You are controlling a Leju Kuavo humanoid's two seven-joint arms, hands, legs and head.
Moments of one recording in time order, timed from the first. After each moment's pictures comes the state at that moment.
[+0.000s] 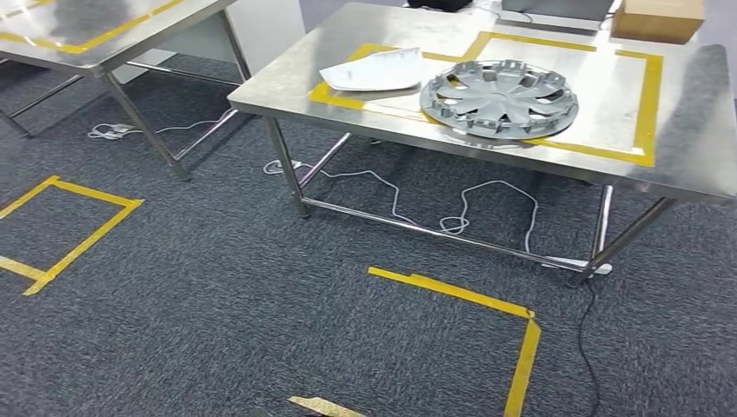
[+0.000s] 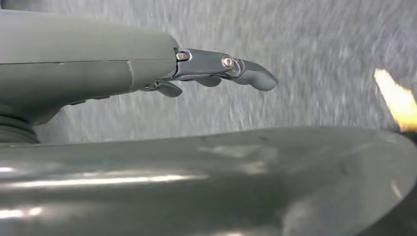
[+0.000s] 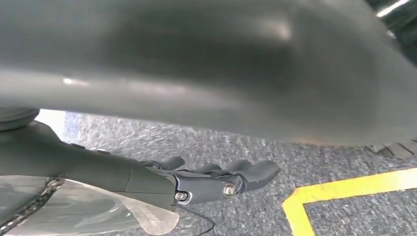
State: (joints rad) left arm -0.02 -0.12 0.16 -0.21 -0.86 0.08 -0.10; right arm -0.03 0.02 -0.37 -0.20 1.07 0.17 -0.04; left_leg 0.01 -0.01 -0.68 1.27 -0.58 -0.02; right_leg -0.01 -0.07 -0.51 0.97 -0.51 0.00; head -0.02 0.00
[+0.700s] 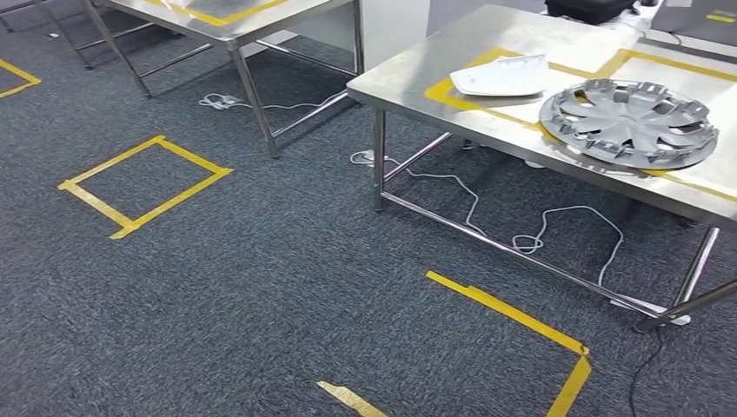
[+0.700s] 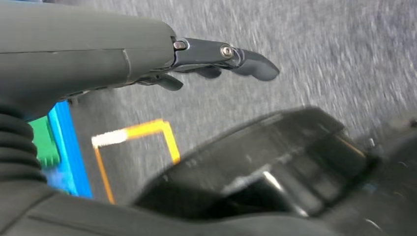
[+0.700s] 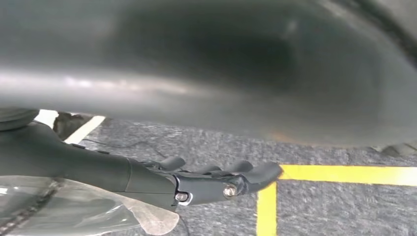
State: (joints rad) left arm -0.03 -0.14 0.10 -0.20 -1.05 -0.04 0.07; right arm -0.03 0.00 -0.37 -0.20 1.12 0.21 -0.05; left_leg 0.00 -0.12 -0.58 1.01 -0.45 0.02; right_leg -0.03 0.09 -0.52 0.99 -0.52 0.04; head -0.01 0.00
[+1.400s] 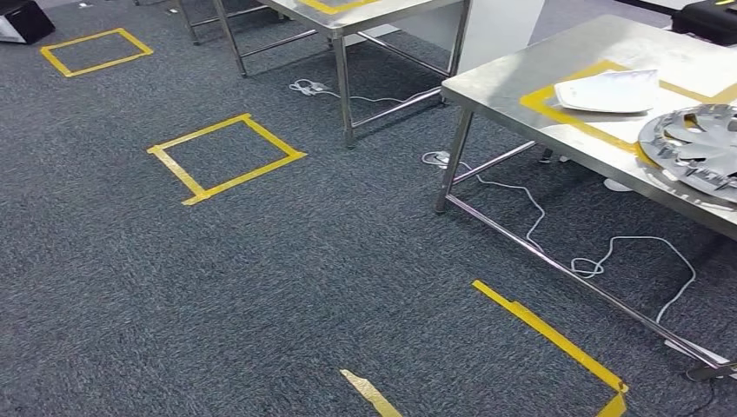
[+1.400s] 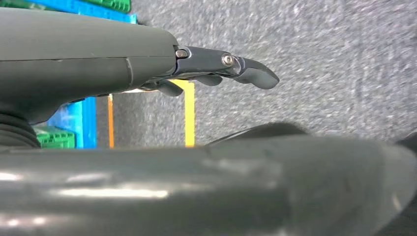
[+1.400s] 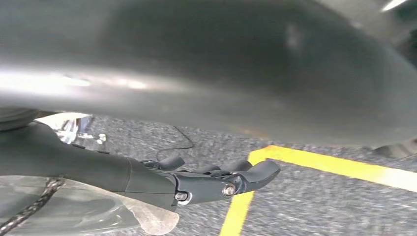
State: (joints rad) left arm -0.02 -0.15 0.14 -0.19 -1.07 0.07 0.12; right arm -0.03 0.00 -0.37 -0.19 1.15 0.20 -0.10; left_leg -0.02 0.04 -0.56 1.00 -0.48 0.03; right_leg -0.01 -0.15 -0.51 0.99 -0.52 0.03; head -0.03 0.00
